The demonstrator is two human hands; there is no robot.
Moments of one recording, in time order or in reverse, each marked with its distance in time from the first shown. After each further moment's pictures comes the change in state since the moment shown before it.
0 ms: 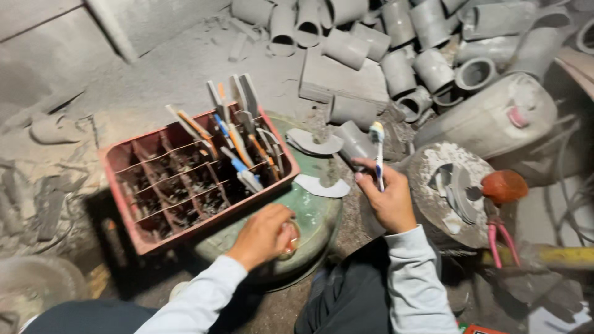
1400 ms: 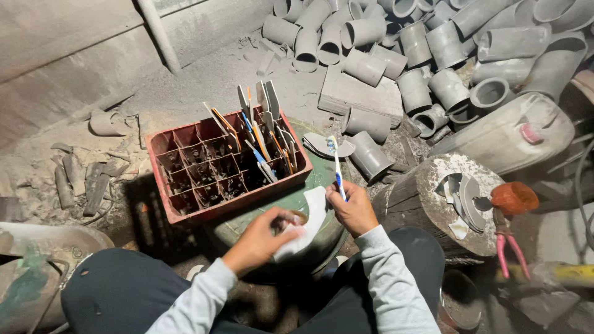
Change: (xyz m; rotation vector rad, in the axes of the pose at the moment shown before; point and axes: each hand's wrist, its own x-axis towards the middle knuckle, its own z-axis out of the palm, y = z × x) left_hand -0.036 0.083 -0.046 -0.468 -0.111 -0.555; right_hand -0.039 0.036 0.052 0.346 -0.245 0.196
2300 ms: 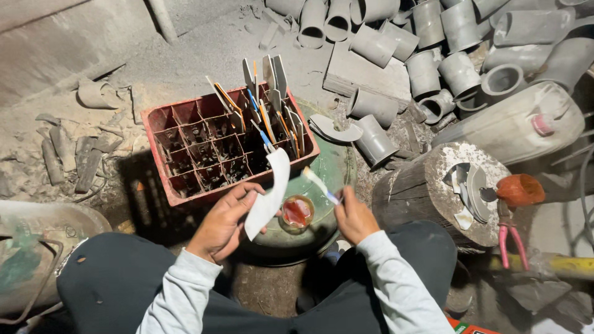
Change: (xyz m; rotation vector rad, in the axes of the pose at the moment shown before) left_hand -0.015 -0.032 -0.054 -1.016 -0.026 -0.115; right_hand -0.025 0.050 0.003 -0.900 -0.008 -0.049
